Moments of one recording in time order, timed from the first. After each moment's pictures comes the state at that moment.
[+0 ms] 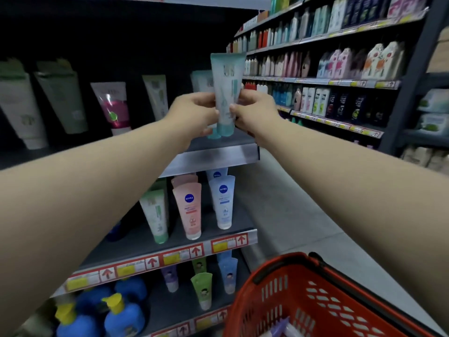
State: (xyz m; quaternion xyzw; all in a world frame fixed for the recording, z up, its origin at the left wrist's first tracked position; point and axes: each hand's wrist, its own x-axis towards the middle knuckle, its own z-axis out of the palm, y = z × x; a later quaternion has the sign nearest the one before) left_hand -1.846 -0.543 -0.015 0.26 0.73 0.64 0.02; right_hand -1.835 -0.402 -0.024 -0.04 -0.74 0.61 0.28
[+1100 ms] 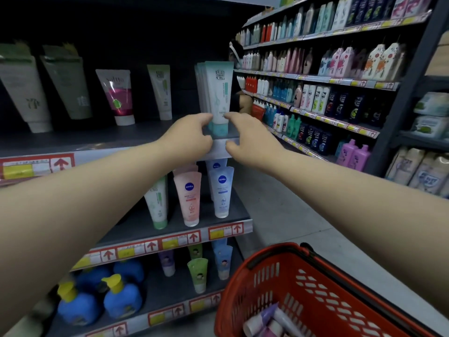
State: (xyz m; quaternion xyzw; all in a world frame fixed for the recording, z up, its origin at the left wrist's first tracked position) left_hand -1.815 -0.574 -0.040 0.32 0.88 0.32 -0.10; right_hand -1.791 -0.418 -0.062 0.05 -0.95 0.17 0.26
